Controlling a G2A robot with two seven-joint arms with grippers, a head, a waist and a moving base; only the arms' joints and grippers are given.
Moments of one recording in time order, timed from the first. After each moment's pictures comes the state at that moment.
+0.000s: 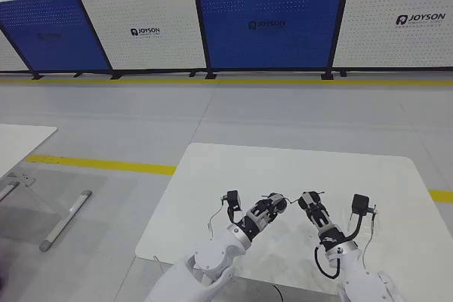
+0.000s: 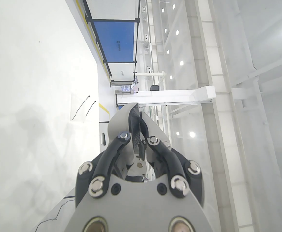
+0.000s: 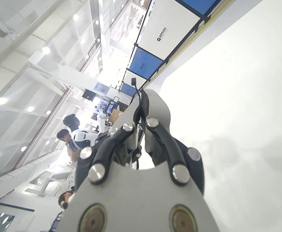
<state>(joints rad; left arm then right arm) 1.46 -1.28 -0.99 -1.70 -0.41 -0.09 -0.05 -1.56 -1.28 1.19 -1.81 -0.22 -0.02 0.12</state>
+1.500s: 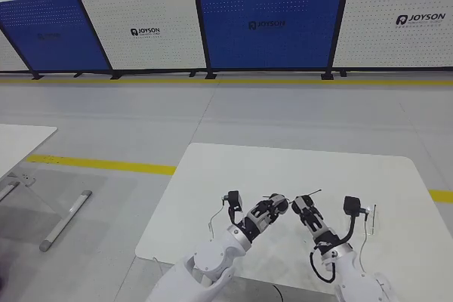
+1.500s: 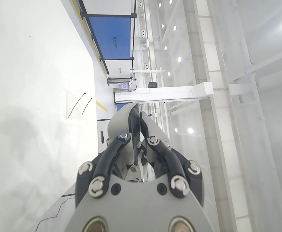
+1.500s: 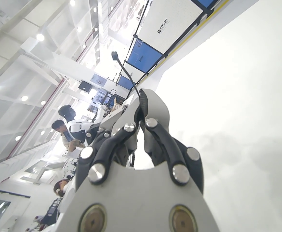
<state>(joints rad) 1.47 -1.29 -1.00 -1.70 -0.41 -0.11 -0.09 -1.56 -1.28 1.18 -1.80 -0.26 -0.05 0.19</state>
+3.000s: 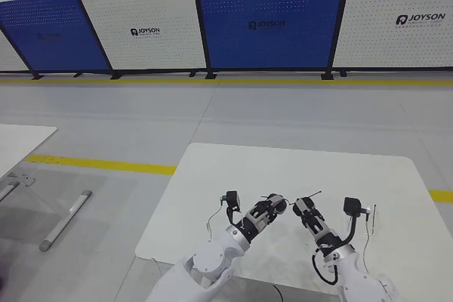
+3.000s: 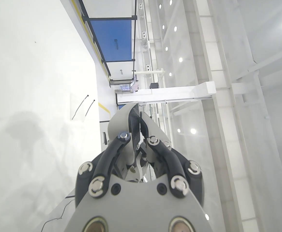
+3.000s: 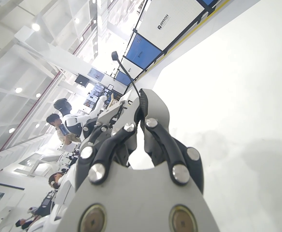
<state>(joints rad) 1.48 -1.29 -1.01 -1.71 -0.37 -0.11 -0.09 -1.57 -1.28 1.19 -1.80 -0.30 -0.07 0.21</state>
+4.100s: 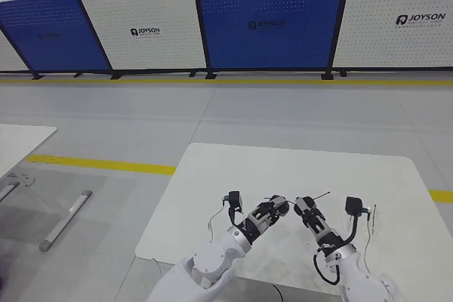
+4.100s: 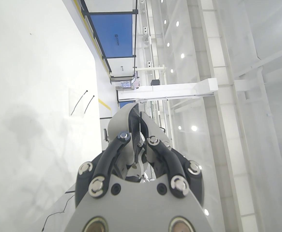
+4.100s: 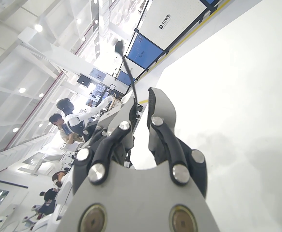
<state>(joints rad) 1.48 -1.29 -1.01 -1.72 -0.36 -0.09 -0.10 -1.58 -1.27 1.20 -1.81 -0.28 -0.08 0.22</state>
